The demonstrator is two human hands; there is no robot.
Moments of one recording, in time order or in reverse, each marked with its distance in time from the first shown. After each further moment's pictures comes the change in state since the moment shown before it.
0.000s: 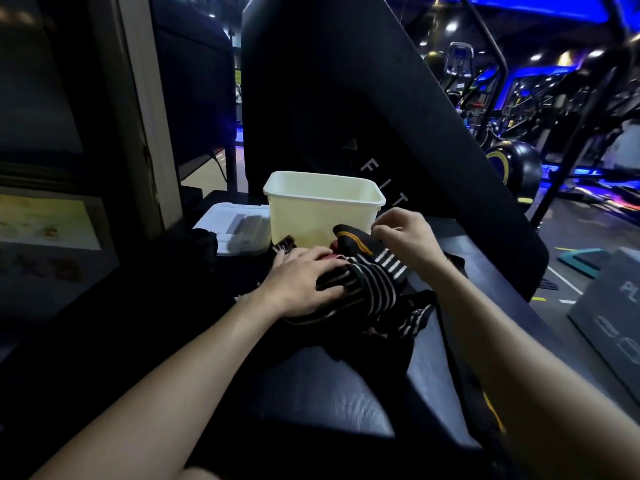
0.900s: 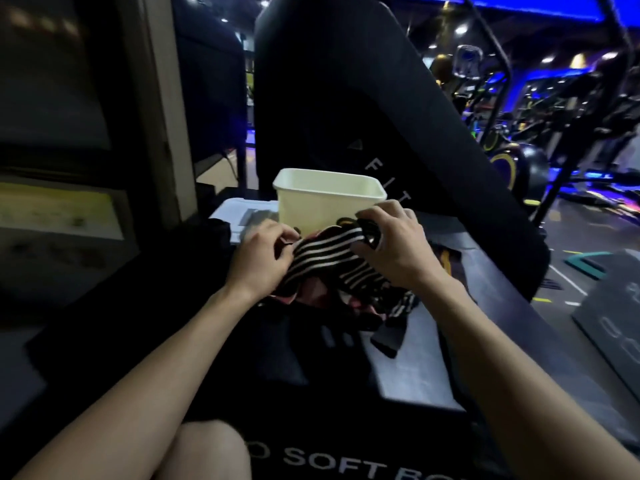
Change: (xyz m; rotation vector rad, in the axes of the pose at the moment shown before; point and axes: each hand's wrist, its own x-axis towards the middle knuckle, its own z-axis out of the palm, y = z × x) left_hand -0.056 -0.014 -0.025 -0.280 0.597 -0.124; right_hand -0.068 -0.038 -0.003 -0.479 -0.044 -0.338
